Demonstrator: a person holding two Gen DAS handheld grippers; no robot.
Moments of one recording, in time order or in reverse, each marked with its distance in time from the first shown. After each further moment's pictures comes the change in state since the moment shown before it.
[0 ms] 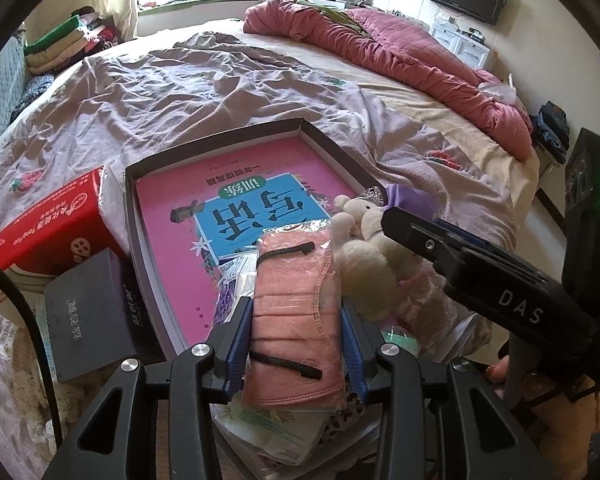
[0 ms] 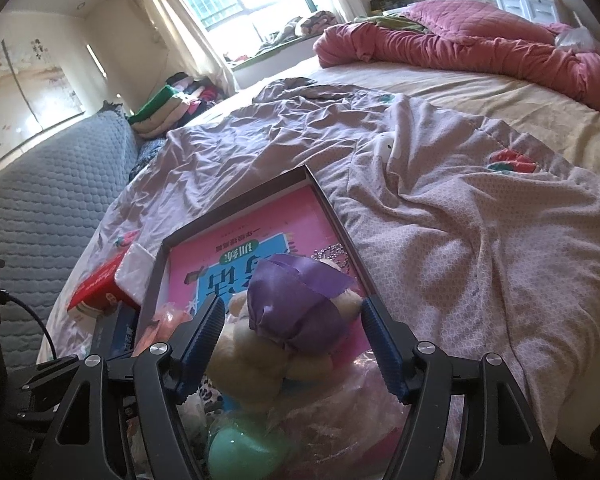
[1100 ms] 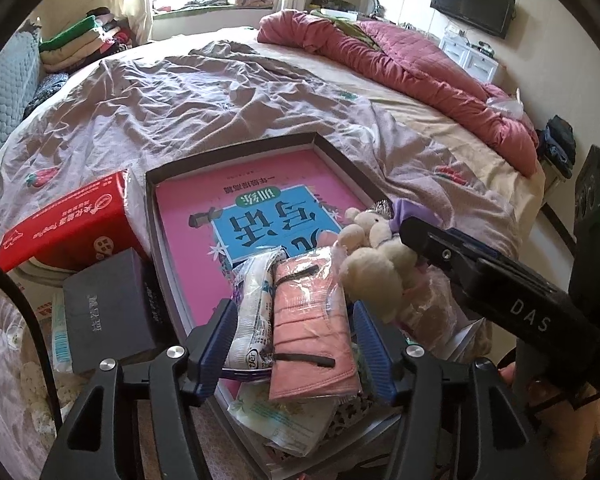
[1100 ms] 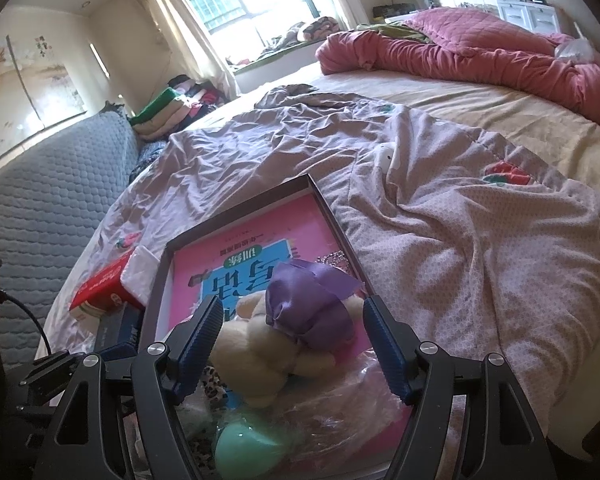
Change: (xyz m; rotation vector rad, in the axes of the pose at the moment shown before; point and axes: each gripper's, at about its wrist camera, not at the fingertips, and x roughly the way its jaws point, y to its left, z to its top) left arm -0.017 0.008 -0.002 -0.042 -0.045 0.011; right arm -0.013 0.006 0.002 -0.022 -0.021 -0.010
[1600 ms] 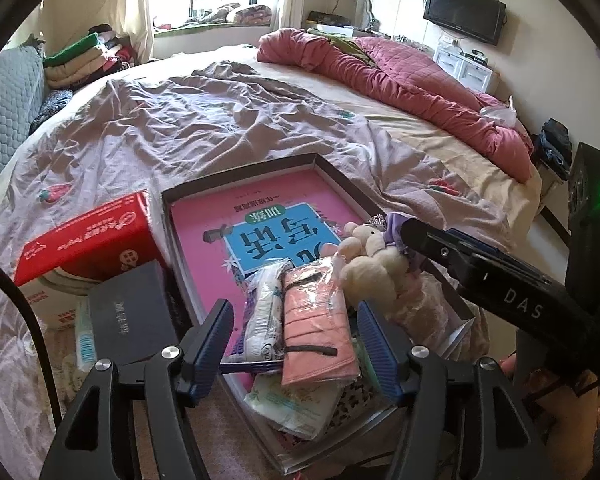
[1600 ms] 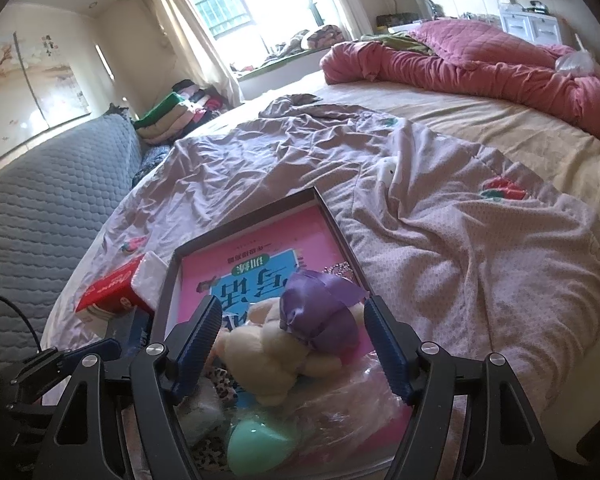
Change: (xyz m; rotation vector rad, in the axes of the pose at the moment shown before) left arm -0.027 0.001 -0.004 0.024 -0.063 0.019; right arm -0.015 0.011 0.005 -0.026 -0.031 -0.002
